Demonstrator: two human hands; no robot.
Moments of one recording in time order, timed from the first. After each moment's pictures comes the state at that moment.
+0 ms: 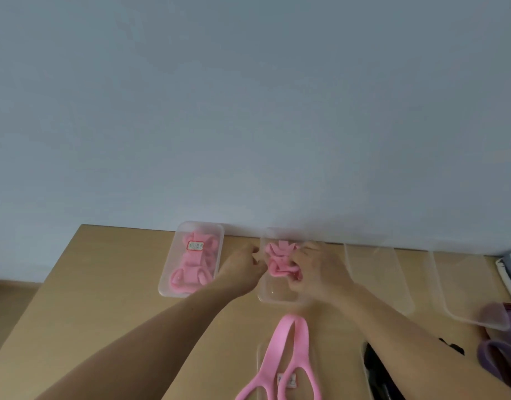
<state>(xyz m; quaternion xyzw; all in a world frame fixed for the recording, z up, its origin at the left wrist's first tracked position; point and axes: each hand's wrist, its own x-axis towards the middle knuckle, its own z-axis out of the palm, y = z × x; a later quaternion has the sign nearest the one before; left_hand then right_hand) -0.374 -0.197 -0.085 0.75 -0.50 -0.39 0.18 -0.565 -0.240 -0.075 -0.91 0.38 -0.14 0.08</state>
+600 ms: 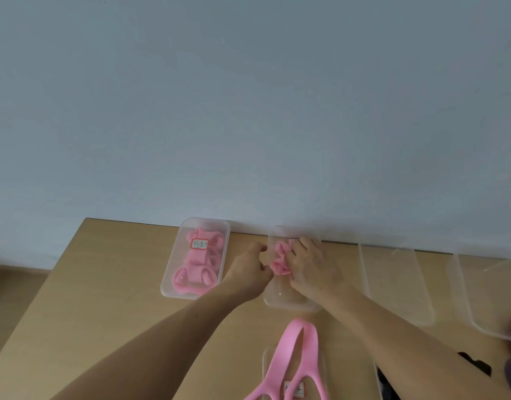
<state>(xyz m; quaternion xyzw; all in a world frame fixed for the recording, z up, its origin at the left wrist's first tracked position) -0.375 -0.199 -0.095 0.74 -0.51 -0.39 0.19 -0.535 -0.256 -0.114 -0.93 0.34 -0.09 -0.09</state>
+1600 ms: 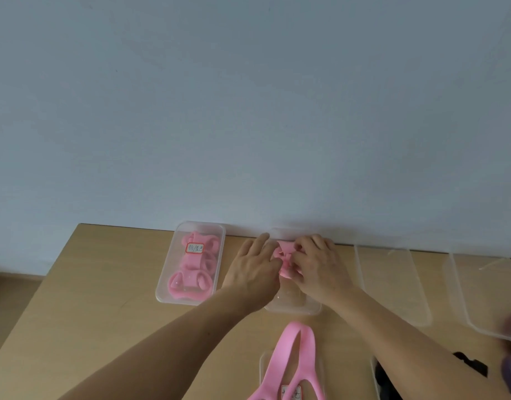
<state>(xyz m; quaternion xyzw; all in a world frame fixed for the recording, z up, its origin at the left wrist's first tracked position) -0.386 -0.197 -0.088 0.60 -0.80 0.01 0.05 -0.556 -0.262 -0.118 -0.91 0.40 -0.15 -0.01</state>
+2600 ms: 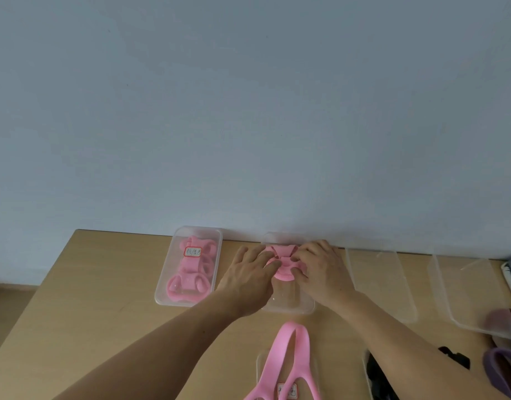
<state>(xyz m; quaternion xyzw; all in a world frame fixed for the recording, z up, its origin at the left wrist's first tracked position) -0.378 -0.191 -0.094 0.59 -0.81 -0.02 0.05 -0.568 -0.251 -0.093 -0.86 0.47 -0.14 0.10</state>
